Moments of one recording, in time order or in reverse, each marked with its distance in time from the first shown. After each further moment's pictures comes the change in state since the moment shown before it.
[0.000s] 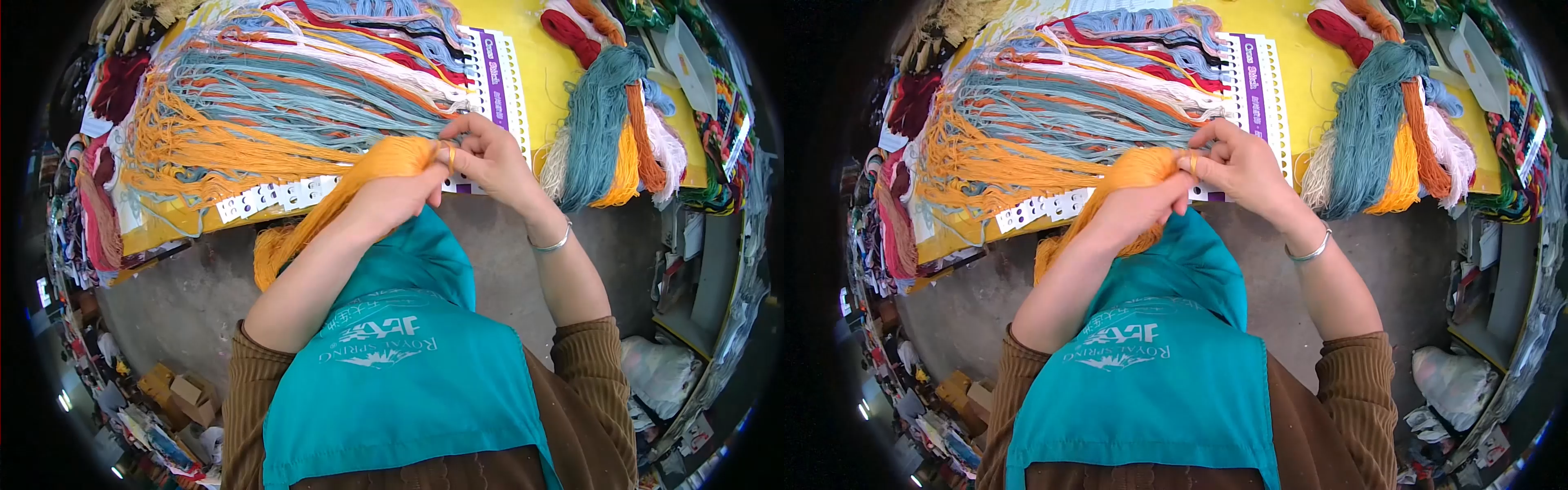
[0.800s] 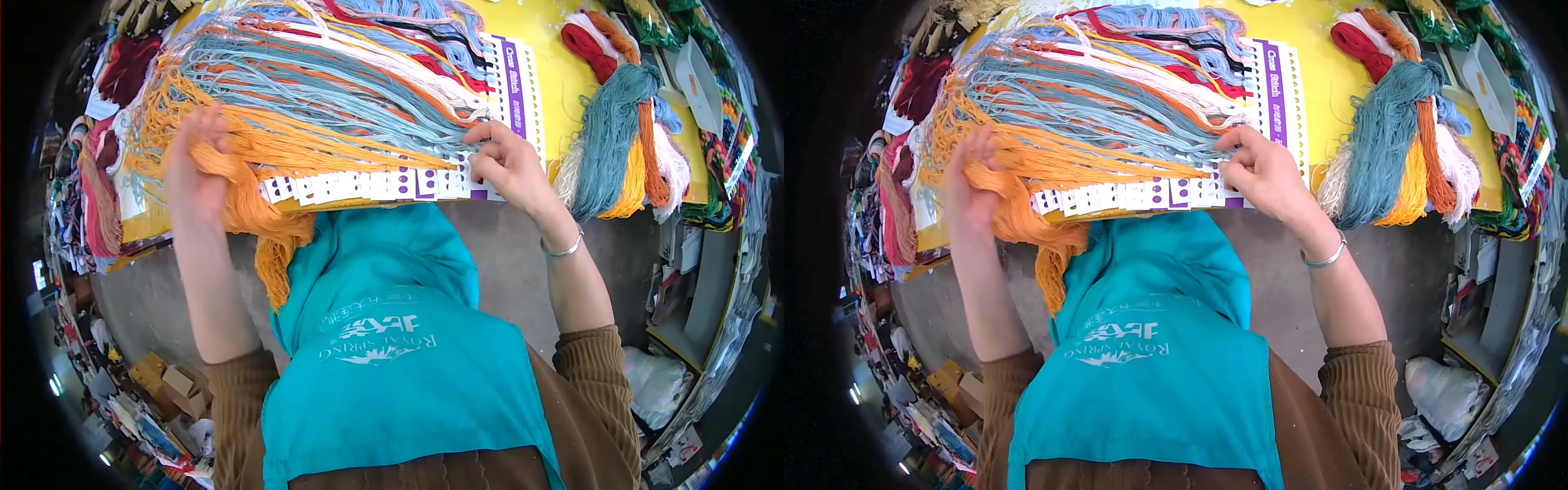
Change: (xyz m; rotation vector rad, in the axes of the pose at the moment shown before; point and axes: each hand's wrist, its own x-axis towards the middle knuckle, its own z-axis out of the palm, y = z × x) left_hand -0.065 -0.010 -0.214 -0.840 0.699 0.344; right_hand 0.002 0.001 -0.004 -0.026 -0.023 0.050
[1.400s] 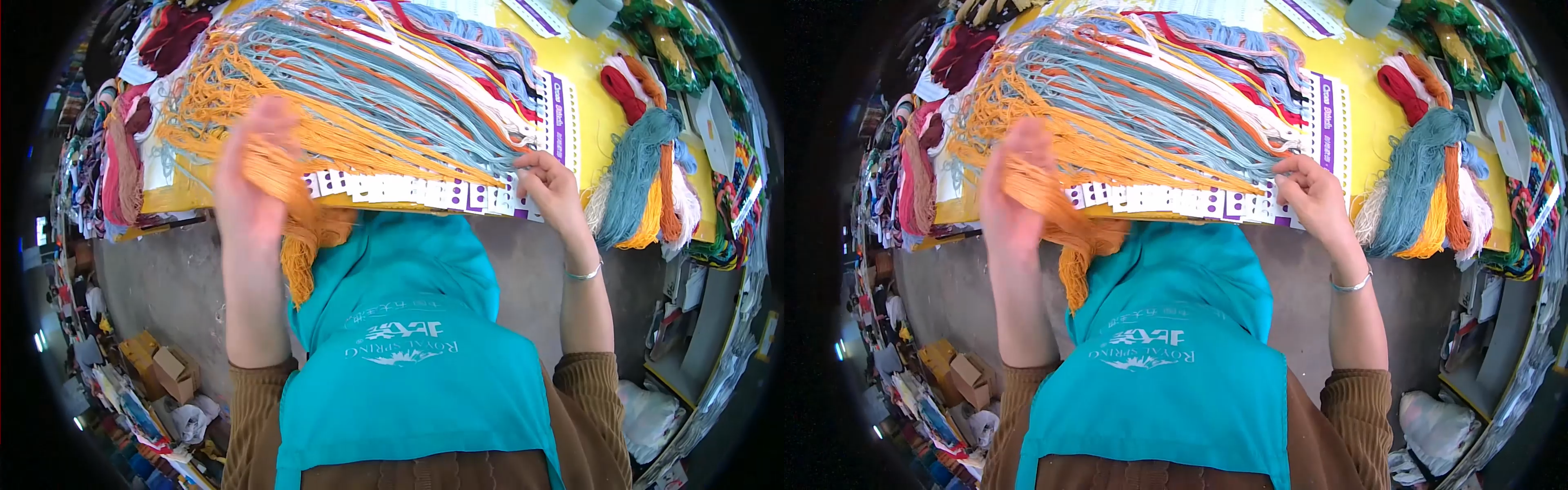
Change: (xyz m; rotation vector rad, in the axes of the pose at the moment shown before) left_hand -0.057 -0.001 -0.002 -0.071 -0.172 0.067; right_hand -0.001 -0.006 0.009 -0.026 0.084 0.006
